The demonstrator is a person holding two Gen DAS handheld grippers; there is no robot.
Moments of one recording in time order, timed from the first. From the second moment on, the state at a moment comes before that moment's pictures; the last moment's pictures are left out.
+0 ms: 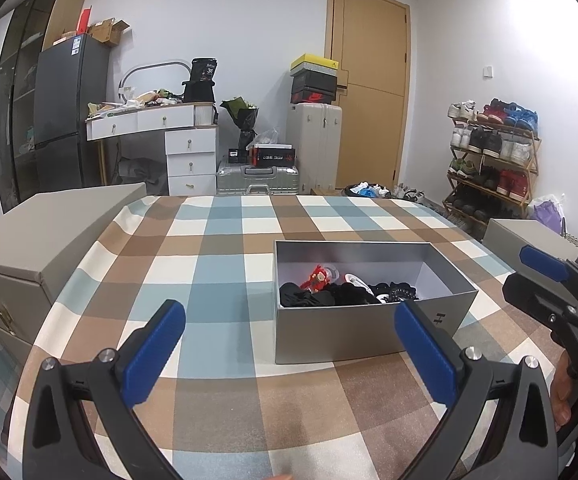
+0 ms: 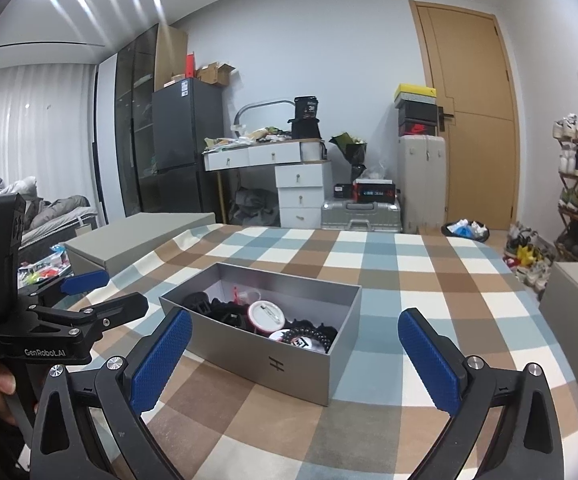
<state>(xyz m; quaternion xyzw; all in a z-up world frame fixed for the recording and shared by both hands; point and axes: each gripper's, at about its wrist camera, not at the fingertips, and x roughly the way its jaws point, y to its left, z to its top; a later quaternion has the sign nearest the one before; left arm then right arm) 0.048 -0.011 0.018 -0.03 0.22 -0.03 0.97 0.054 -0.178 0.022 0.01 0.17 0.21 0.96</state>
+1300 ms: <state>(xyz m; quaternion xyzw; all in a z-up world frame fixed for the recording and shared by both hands) 0.049 -0.010 0.016 -0.03 0.23 -0.02 0.97 0.056 -0.183 0.021 0.02 0.18 0.20 0.96</state>
